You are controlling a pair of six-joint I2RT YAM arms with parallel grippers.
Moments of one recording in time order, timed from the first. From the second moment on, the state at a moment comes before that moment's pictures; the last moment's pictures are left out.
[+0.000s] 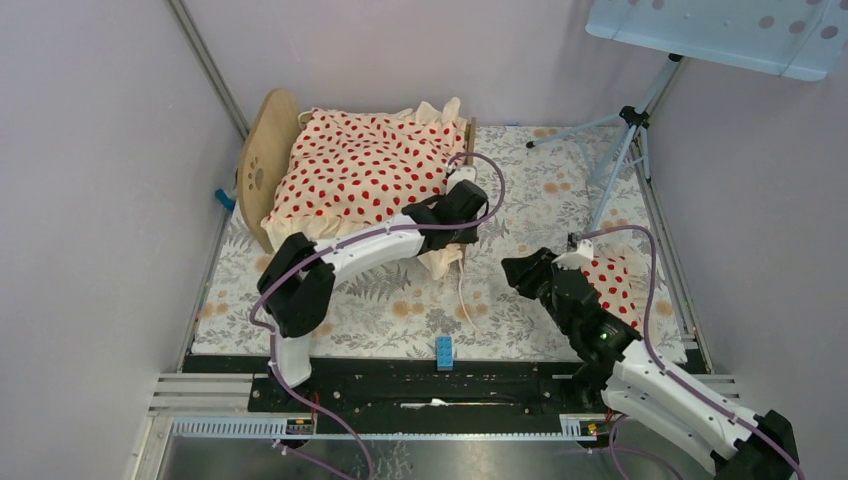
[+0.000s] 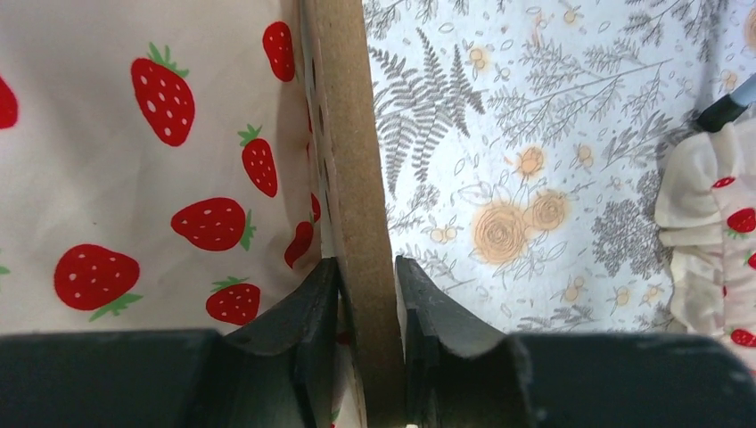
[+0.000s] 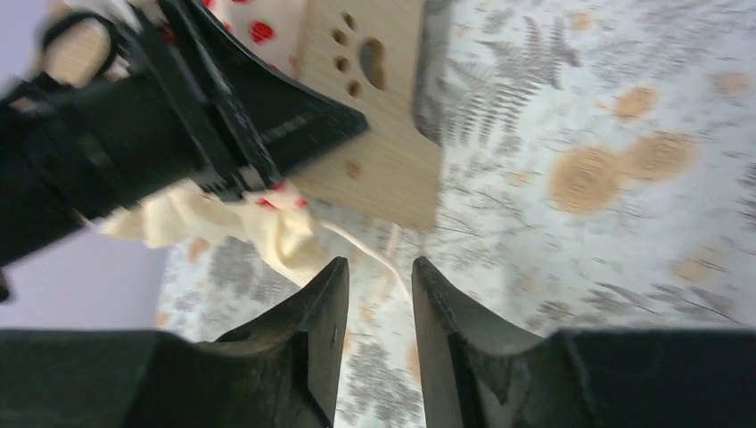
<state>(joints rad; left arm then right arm) -0.89 1.88 1.47 -0.39 -0.30 -0.64 0.72 0.65 0.33 0.04 0.35 0.90</state>
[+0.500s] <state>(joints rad) -0.87 2.12 1.79 -0.39 -0.21 -0.64 0.72 0.44 0.33 -0.34 0.43 0.76</state>
